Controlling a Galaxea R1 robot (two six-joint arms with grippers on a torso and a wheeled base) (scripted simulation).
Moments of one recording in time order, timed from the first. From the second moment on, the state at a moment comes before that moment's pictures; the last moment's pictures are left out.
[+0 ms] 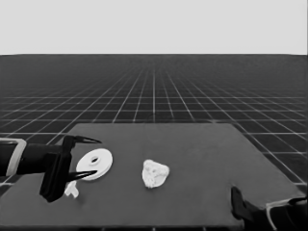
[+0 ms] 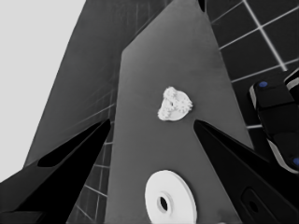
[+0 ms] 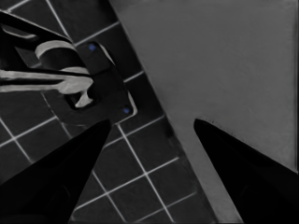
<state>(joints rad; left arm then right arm) -0.34 1.75 -0.42 0.31 0.68 0.35 -0.35 1.77 -0.39 -0.69 -1.18 0.32</state>
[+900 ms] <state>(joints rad) 0.10 2.44 -1.85 0.15 1.34 -0.60 -0.35 1.76 -0.39 -0.70 -1.18 0.32</state>
